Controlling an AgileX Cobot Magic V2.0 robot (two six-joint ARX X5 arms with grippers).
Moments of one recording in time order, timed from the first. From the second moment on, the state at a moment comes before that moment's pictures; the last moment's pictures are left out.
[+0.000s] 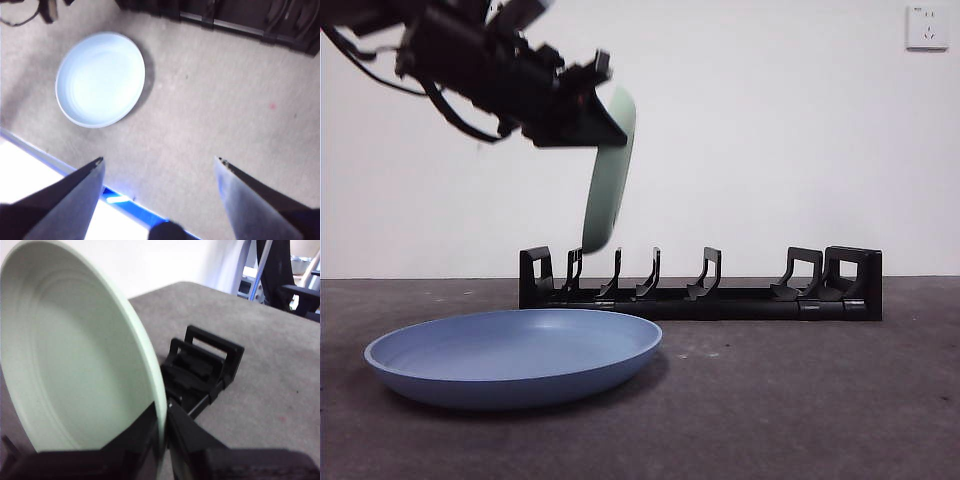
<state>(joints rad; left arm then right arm) -0.45 1.66 1.04 0.36 0.36 0.03 0.28 1.14 1.51 -1.35 -0.32 -0.04</state>
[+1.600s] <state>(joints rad) -0.45 1.63 1.05 0.18 0.34 0.02 0.28 1.14 1.51 -1.33 -0.32 -0.07</state>
